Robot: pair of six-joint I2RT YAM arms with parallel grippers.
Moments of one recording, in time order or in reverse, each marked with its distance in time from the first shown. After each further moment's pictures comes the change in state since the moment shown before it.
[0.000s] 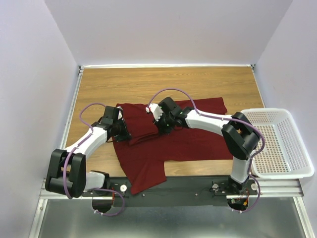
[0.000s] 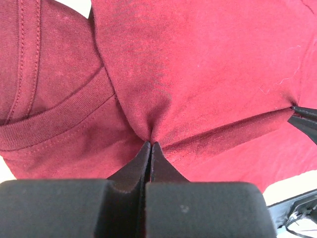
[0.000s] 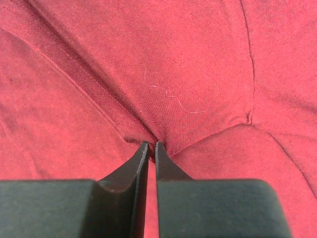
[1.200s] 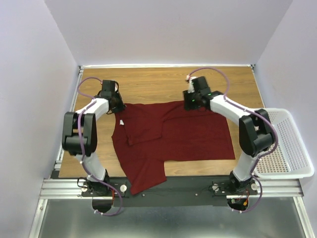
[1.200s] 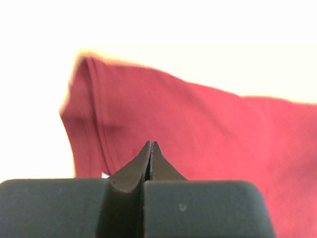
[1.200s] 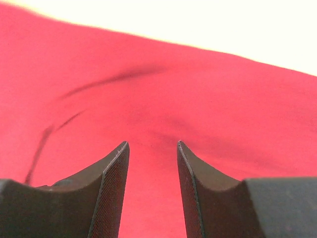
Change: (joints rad) left arm 0.127 0.418 0.442 0.119 -0.113 0.081; right arm -0.313 -0.076 0.019 -0.016 0.181 0.292
